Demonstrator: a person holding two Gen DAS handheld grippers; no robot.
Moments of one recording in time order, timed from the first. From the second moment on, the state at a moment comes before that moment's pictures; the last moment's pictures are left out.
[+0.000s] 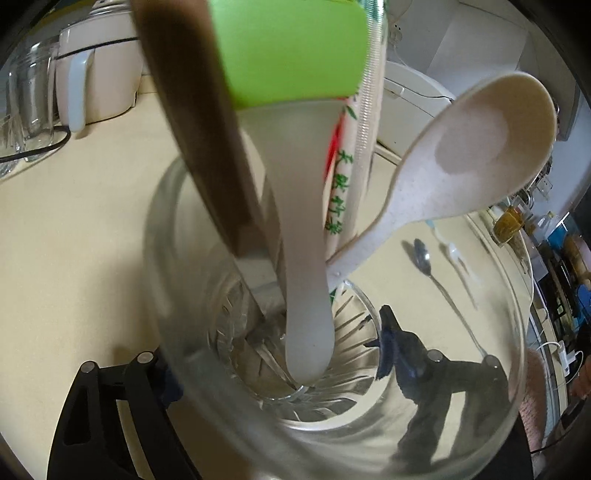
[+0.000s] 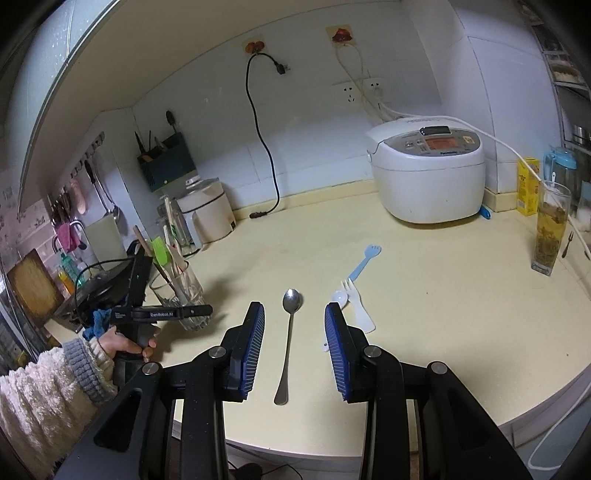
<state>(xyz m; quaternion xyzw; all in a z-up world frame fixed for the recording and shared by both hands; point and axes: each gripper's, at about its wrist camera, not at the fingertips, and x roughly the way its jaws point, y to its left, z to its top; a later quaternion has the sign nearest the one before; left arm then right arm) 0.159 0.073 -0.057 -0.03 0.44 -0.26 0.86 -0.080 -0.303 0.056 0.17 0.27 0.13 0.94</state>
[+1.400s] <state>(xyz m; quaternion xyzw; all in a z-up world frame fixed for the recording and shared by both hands) 0.142 0.083 -0.061 -0.08 0.44 -0.27 0.85 0.115 -0.199 -0.044 0.06 0.44 0.15 0.89</state>
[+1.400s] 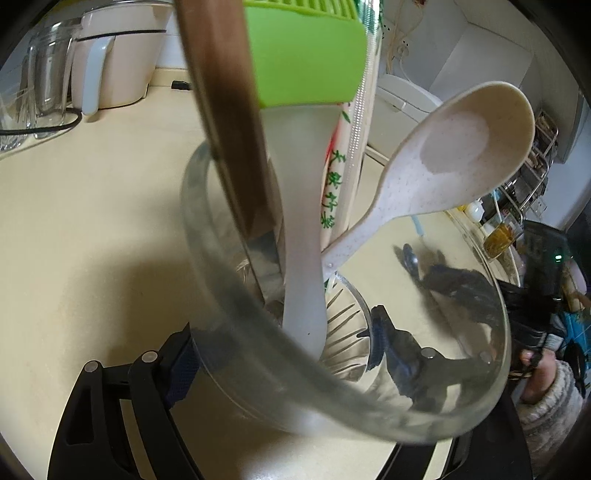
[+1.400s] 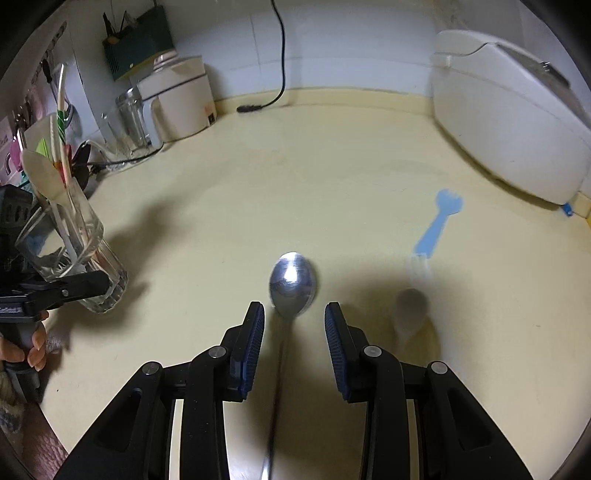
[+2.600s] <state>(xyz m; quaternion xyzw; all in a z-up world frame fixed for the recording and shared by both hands) 0.143 0.116 -0.082 -0.14 0.43 -0.29 0.84 0.079 -0.195 0.027 0.12 0.29 0.18 0.93</state>
